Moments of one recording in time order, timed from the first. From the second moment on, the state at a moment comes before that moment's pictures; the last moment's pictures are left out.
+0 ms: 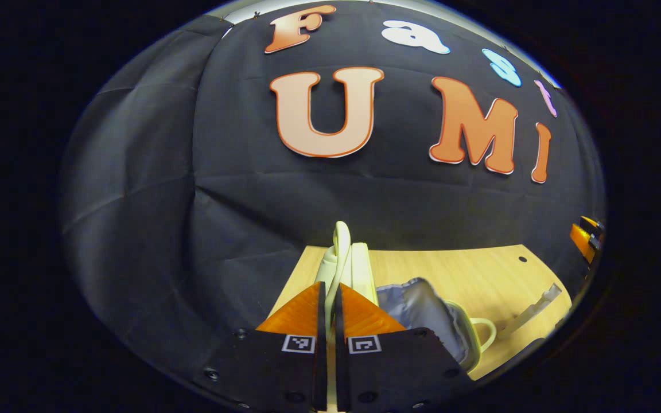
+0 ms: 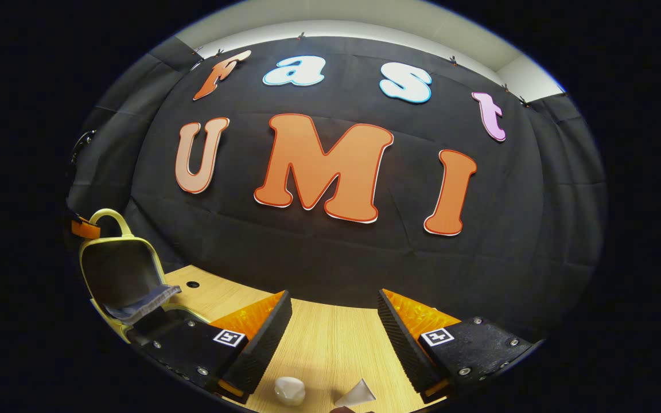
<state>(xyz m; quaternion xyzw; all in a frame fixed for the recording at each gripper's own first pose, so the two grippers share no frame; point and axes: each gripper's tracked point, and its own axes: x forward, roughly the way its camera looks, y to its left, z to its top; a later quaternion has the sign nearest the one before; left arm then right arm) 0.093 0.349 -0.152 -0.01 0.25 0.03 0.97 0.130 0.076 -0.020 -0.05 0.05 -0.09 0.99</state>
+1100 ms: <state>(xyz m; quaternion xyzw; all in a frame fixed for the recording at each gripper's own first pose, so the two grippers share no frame) 0.034 0.482 -0.361 -0.12 0.41 0.17 0.89 0.133 0.113 -0.021 -0.06 0.07 -0.10 0.99</state>
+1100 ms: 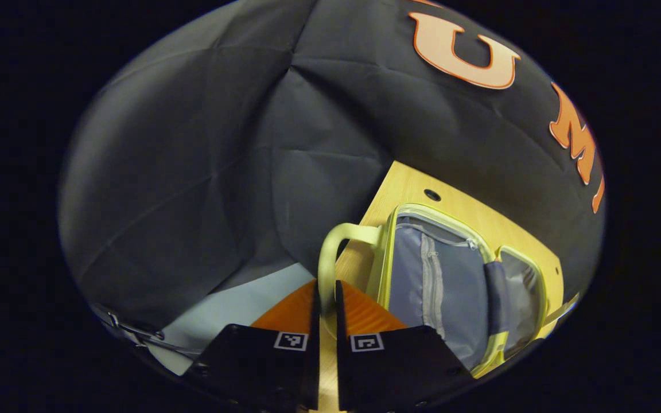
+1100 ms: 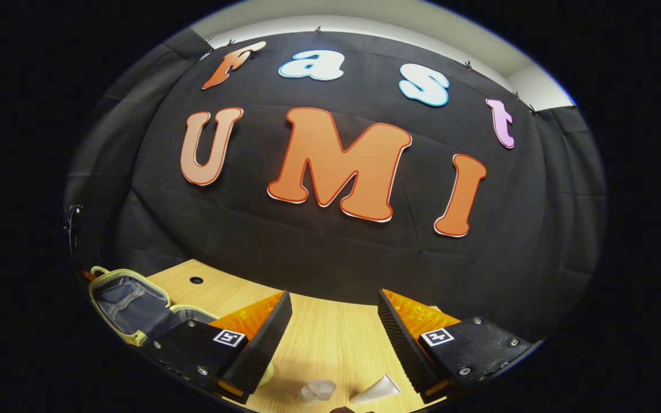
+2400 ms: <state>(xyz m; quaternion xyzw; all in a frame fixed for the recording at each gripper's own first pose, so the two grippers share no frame) 0.084 0.082 -0.177 0.03 0.20 -0.10 0.97 0.073 0.000 -0.075 -0.03 0.10 -0.07 0.99</state>
